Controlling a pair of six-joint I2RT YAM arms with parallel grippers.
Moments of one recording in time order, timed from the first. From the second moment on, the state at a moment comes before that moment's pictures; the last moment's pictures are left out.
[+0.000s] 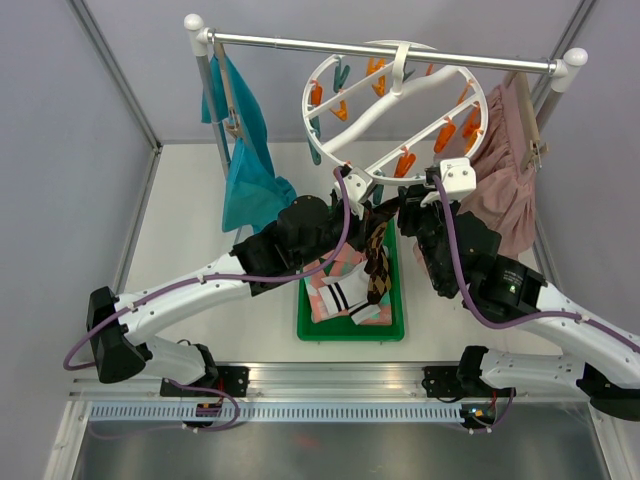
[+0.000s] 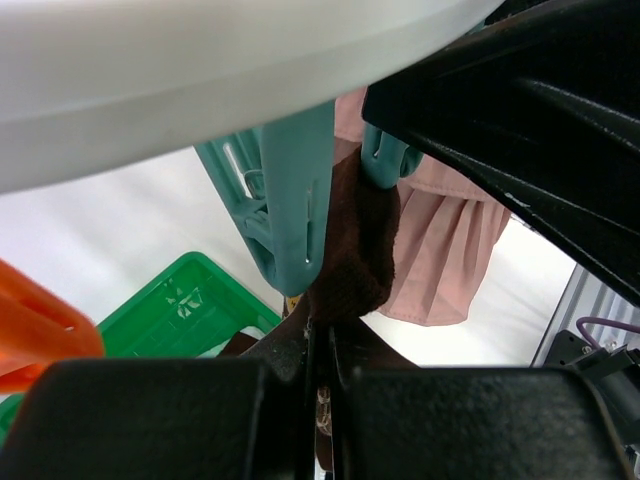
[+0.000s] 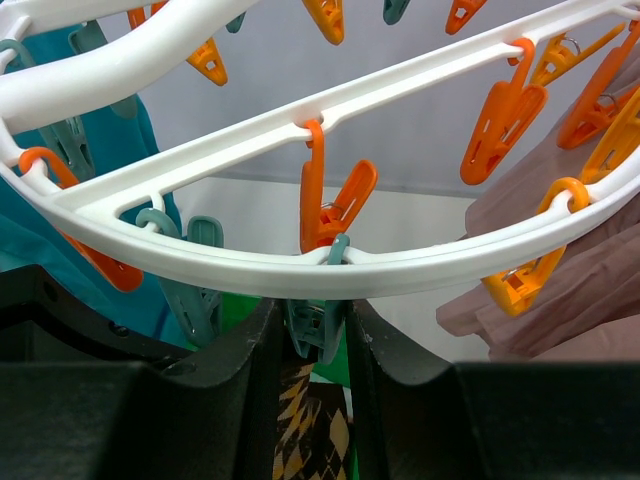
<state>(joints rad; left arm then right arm) -1.07 1.36 1.27 0.00 -0.15 -0.13 1.10 0.98 1.25 -0.27 0.95 0.06</state>
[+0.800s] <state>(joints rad) -1.07 1.36 1.27 0.01 -0.10 -0.14 1.10 0.98 1.24 -0.26 0.95 0.06</state>
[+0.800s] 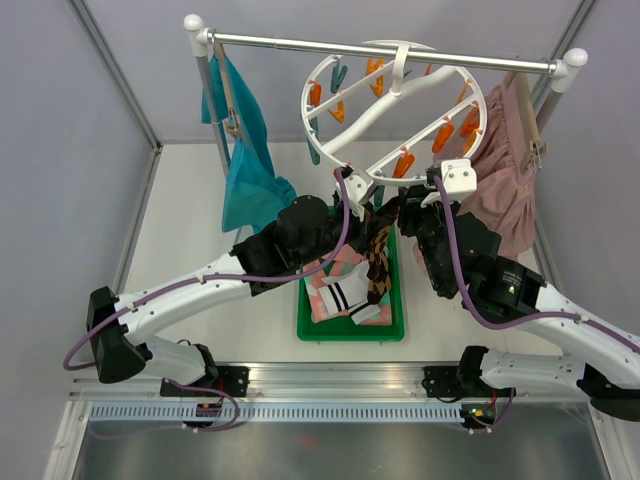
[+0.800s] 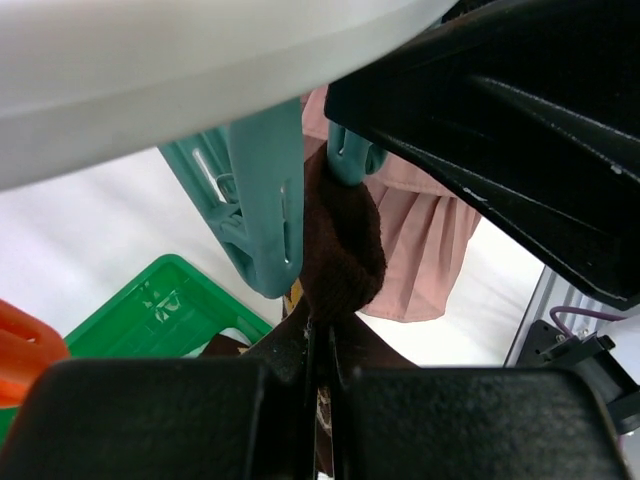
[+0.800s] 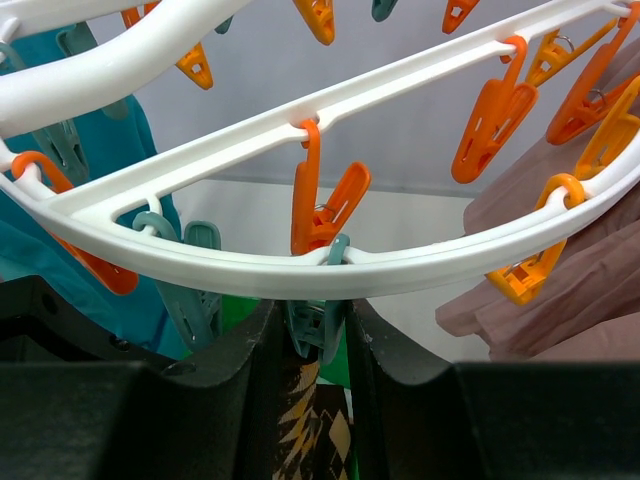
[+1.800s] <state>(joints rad) -1.07 1.36 1.27 0.03 -0.04 -0.16 1.10 1.00 1.24 -0.23 0.96 0.06</state>
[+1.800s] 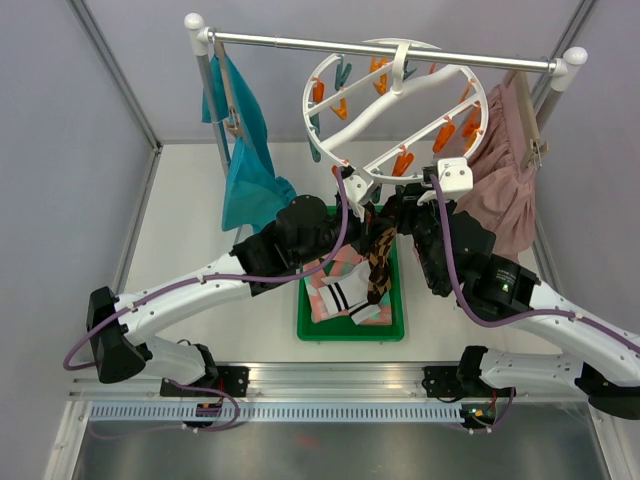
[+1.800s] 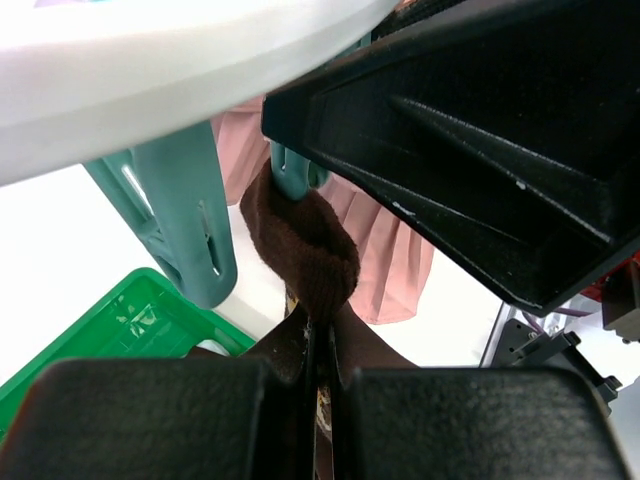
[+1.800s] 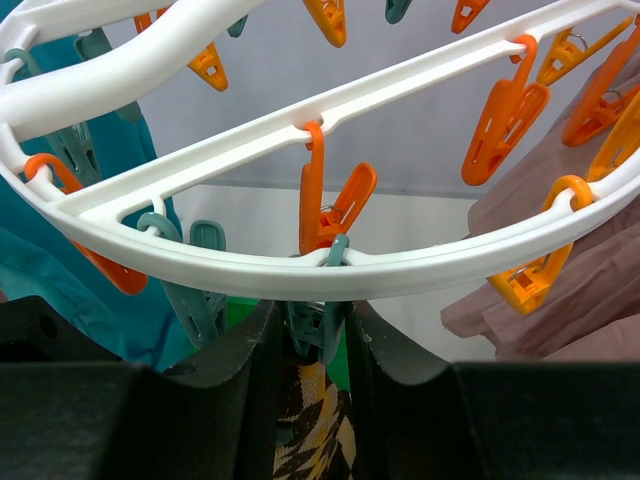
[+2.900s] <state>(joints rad) -1.07 1.37 1.27 0.06 -0.02 -0.19 1.10 1.00 1.24 -0.24 0.97 0.08</state>
